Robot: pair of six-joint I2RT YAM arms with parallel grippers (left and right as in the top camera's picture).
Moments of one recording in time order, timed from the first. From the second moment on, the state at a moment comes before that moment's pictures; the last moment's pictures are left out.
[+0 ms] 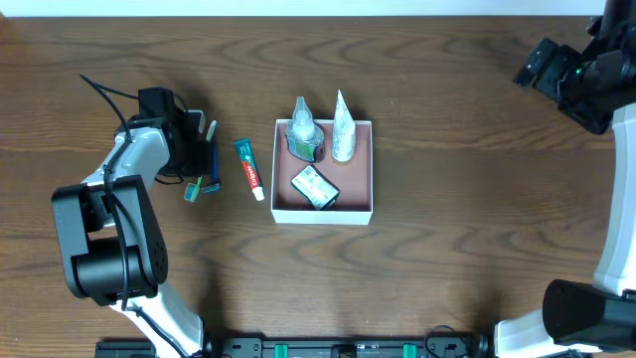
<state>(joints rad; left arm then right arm) 0.16 1.92 1.18 -0.60 0.12 0.16 -0.14 1.69 2.00 -1.38 -0.03 0.47</state>
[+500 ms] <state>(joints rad) 0.15 1.40 1.18 -0.79 0.13 0.03 -0.14 1.69 2.00 -1.38 -0.03 0.47</state>
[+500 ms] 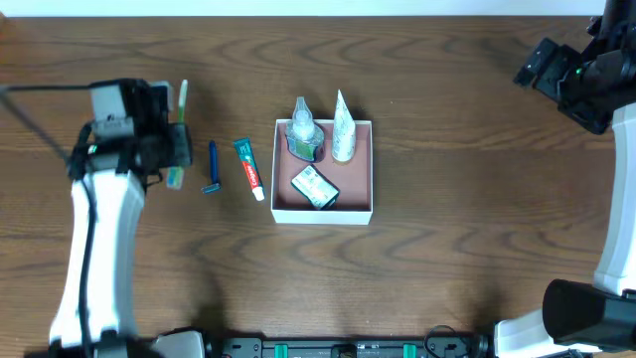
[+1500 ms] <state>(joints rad) -0.49 1.34 1.18 -0.96 0.26 0.86 -0.14 1.69 2.00 -1.38 -0.03 0.47</state>
